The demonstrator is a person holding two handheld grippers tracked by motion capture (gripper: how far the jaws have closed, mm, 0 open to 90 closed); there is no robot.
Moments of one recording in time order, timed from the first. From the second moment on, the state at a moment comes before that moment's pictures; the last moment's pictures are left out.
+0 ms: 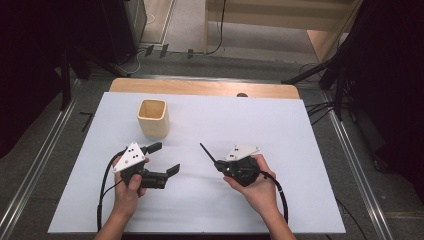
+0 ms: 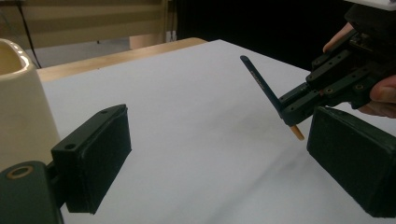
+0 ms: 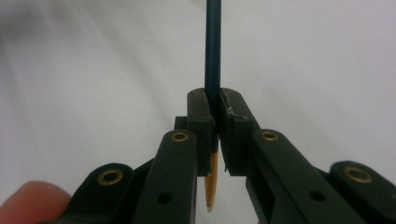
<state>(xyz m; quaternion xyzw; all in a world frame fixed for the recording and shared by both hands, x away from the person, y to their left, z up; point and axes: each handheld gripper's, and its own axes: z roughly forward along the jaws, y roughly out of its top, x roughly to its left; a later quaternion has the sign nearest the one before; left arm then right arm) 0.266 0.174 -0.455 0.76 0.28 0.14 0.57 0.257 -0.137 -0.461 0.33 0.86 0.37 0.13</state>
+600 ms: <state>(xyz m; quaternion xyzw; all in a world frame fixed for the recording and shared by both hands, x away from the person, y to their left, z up) 0.266 0.165 -0.451 0.76 0.29 0.11 0.57 0.247 -0.119 -0.461 0.27 0.86 0.38 0.19</state>
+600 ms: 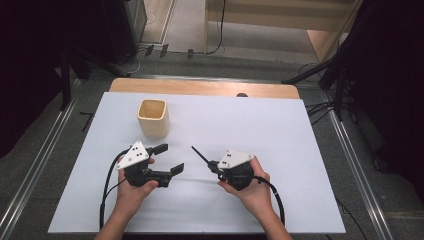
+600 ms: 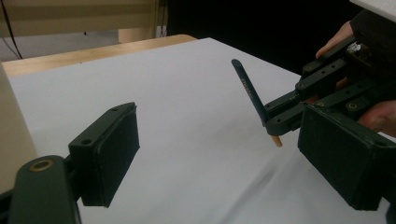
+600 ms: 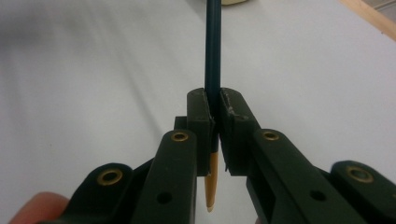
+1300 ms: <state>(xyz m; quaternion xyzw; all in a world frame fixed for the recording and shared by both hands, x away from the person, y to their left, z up) 0.269 0.160 -0.446 0.77 0.30 0.07 0.56 0.227 -0.088 -0.467 0.16 0.87 0.29 0.37</state>
